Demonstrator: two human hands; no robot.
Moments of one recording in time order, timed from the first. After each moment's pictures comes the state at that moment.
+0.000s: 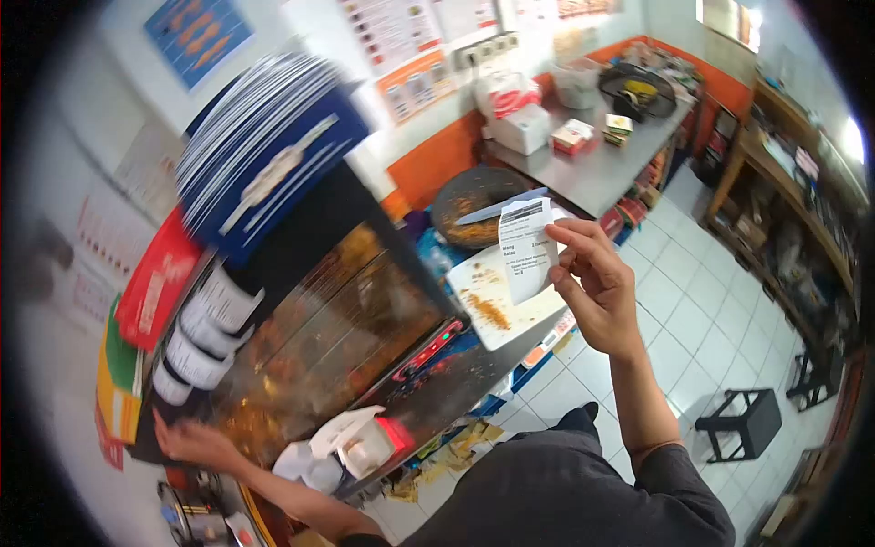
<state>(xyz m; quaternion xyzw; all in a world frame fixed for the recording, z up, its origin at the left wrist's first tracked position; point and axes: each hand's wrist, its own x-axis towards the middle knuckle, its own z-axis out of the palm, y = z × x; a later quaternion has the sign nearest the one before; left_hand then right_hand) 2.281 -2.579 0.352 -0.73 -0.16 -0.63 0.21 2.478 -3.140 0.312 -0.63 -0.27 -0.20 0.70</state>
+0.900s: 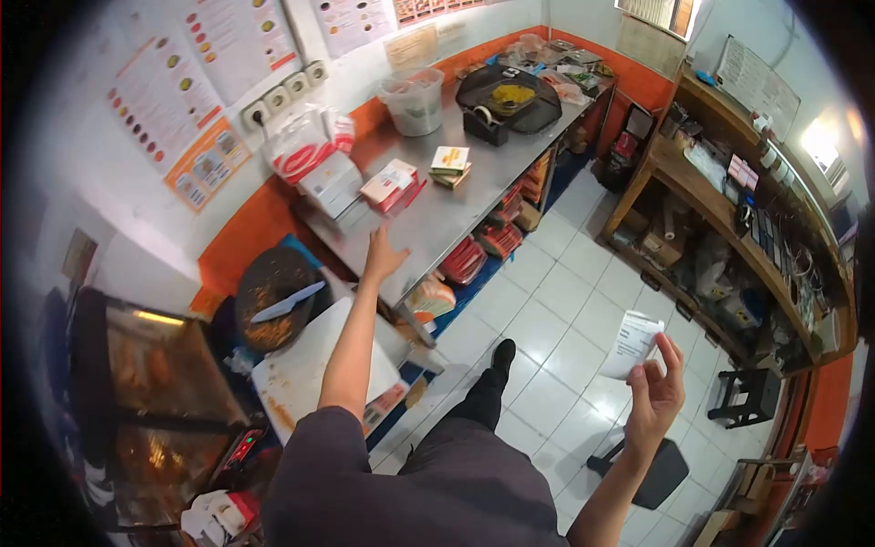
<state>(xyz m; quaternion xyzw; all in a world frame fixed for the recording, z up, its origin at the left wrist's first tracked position) 2.971 -3.307 0.037 -0.92 0.14 -0.05 -0.35 2.561 -3.648 0.241 -0.69 0.12 -0.36 0.62</state>
